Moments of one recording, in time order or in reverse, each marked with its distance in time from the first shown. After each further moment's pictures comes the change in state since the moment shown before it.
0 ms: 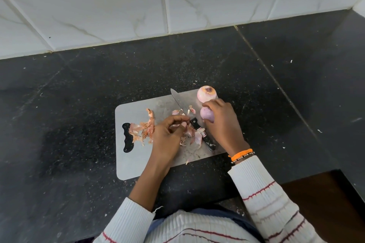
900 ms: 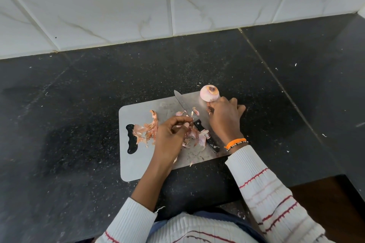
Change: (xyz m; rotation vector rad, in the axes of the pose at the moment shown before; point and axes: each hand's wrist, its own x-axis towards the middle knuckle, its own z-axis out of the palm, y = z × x) left_hand 0.003 0.003 -0.003 -0.004 -0.009 0.004; right_hand 0.031 -0.002 0.018 -0.226 0.028 0.232
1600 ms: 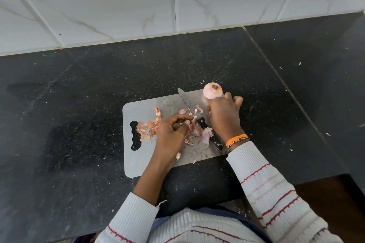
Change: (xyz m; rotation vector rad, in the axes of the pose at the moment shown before) left_hand 0.003 -0.003 -0.007 0.020 0.009 -0.023; right_hand -0.004 -0.011 -0.006 -0.221 0.008 -0.198
